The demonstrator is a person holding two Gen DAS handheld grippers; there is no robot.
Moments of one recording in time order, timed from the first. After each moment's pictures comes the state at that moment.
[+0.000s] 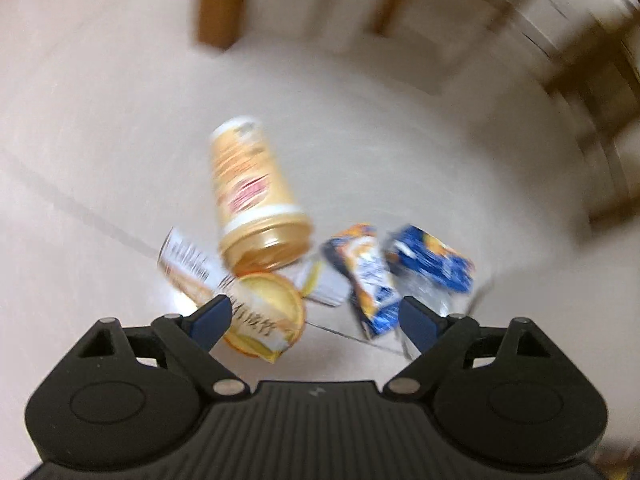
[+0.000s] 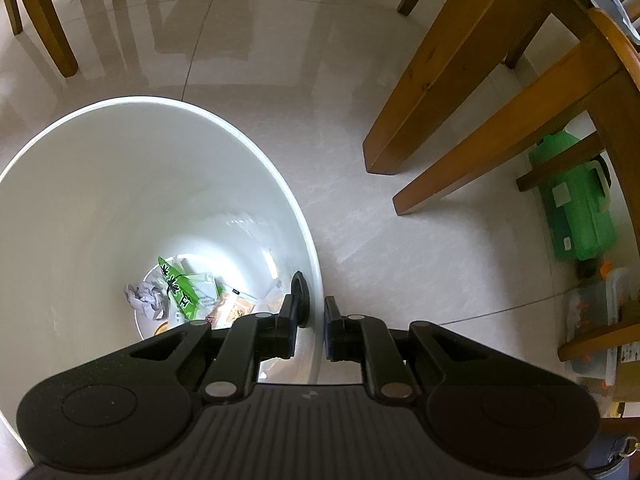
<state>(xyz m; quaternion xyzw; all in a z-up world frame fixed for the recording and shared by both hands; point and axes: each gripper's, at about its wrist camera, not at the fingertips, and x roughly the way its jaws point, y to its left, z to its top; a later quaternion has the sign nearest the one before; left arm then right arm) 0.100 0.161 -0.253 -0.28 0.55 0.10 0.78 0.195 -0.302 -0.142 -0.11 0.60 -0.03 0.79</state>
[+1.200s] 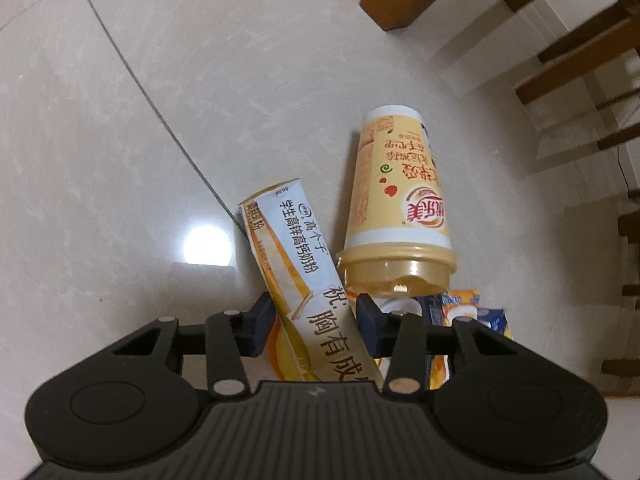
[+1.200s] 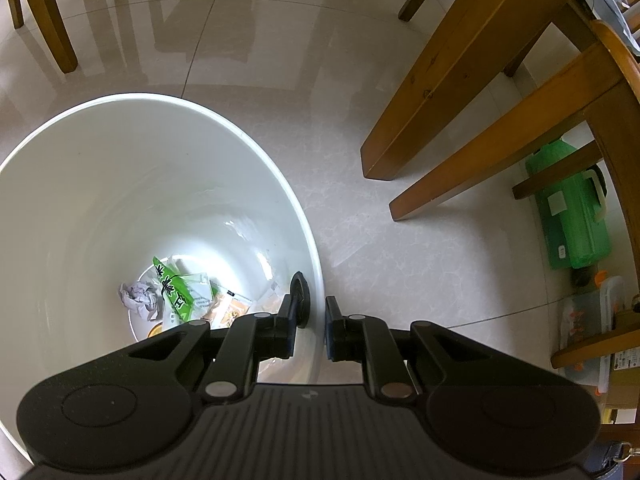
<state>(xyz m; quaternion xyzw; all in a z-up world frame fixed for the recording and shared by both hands) 0.093 0.212 -0.317 -0.41 0.51 0.24 0.71 0.194 -0.296 -0.146 -0.12 0.59 -0.03 0.79</state>
